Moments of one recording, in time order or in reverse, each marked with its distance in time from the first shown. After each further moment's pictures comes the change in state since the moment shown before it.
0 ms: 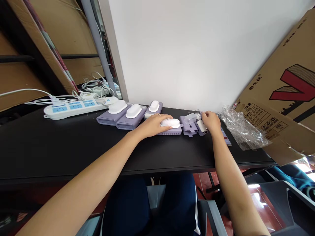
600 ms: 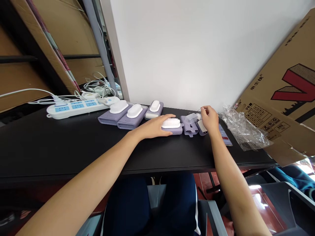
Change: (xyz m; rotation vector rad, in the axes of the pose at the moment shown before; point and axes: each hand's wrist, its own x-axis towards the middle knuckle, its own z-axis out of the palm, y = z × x) left_hand -0.007 0.003 -0.006 -0.069 -0.122 0.008; right_hand -0.005 -0.009 0.007 0.371 0.207 -0.244
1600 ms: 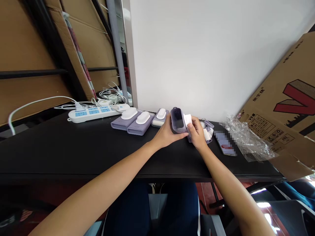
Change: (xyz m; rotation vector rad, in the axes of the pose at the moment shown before) left_hand 0.005 0.025 0.032 -0.307 0.569 0.242; right_hand -0.053 -0.056 0.034 0.652 -0.233 -0.298
